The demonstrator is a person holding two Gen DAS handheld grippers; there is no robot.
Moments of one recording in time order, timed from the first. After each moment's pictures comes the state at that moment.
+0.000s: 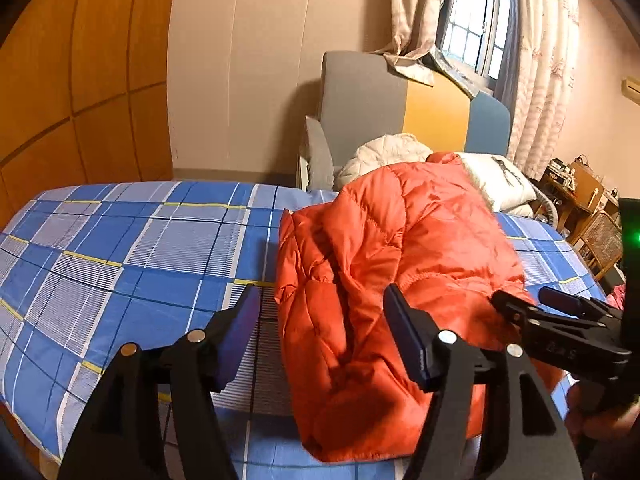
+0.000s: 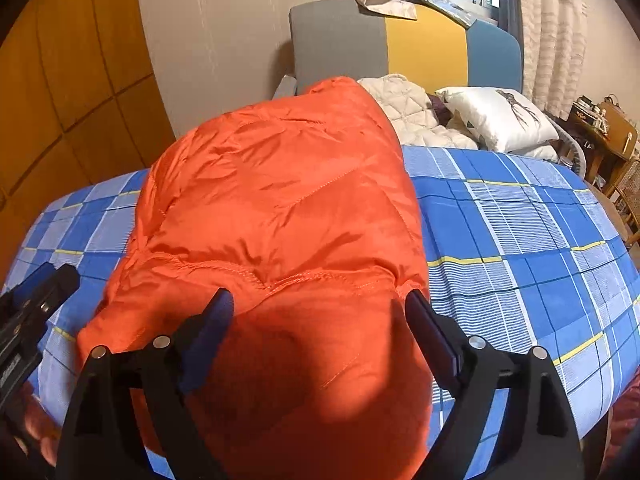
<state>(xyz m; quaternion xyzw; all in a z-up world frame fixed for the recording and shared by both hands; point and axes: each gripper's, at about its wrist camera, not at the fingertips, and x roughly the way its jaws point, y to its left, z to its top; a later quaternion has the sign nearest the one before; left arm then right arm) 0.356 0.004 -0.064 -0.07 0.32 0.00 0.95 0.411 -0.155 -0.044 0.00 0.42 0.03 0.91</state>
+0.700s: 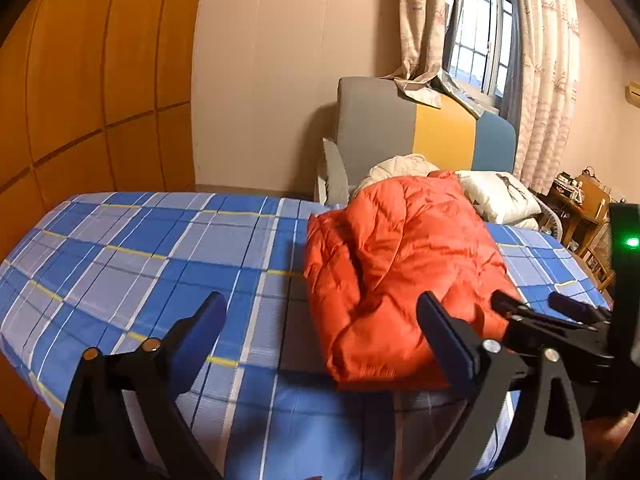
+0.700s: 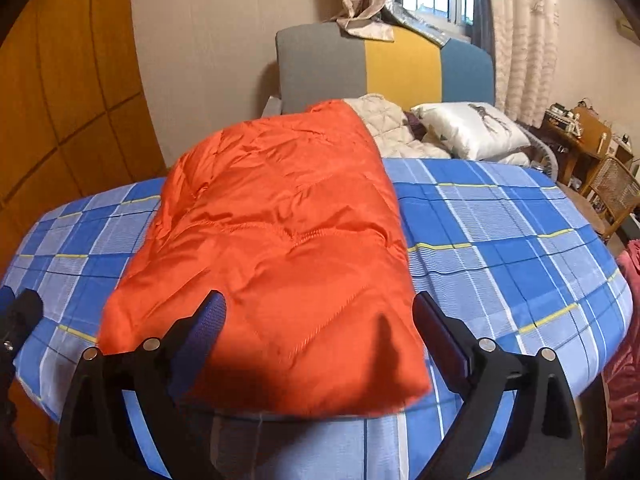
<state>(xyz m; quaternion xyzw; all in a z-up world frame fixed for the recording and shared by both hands) 0.270 0.015 -0.042 -0.07 0.28 0.03 0.96 0.336 -0.141 -0.021 0.00 0.37 -0.02 0.93</state>
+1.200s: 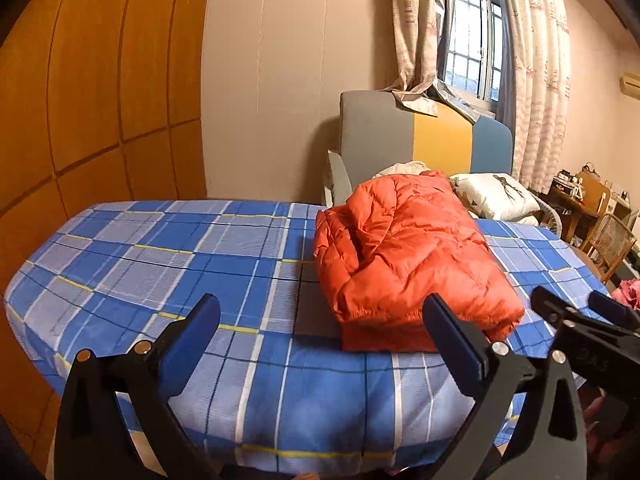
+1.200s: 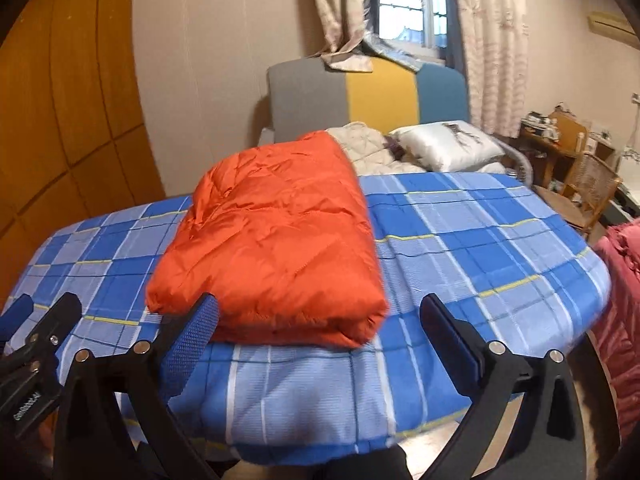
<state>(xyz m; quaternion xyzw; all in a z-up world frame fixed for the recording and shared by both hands) 0.186 0.007 -0.032 -0.04 0.26 0.04 0.96 0.225 -0.149 0.011 0.02 0.32 -0.04 0.95</state>
